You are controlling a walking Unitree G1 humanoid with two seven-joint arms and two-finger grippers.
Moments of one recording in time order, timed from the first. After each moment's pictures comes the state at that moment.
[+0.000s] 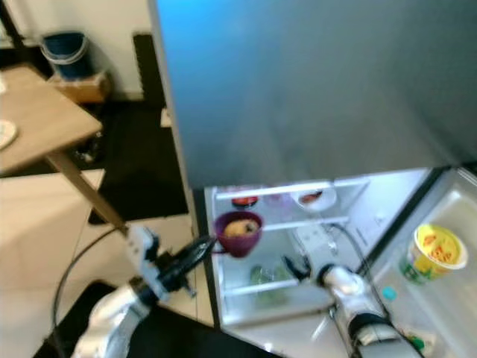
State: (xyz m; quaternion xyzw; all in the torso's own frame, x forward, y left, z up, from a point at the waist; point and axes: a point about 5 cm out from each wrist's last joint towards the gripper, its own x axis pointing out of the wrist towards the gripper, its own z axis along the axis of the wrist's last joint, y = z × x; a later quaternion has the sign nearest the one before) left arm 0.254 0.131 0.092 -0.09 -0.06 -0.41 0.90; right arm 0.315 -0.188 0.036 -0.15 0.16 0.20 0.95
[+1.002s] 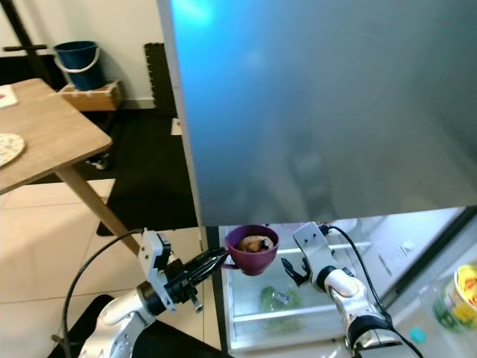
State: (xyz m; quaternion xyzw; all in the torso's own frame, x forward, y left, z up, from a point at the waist) left arm 0.246 0.120 0.086 -0.10 -0.04 -0.45 0.89; right arm 0.313 -0.195 0.035 -0.16 0.16 0.19 0.95
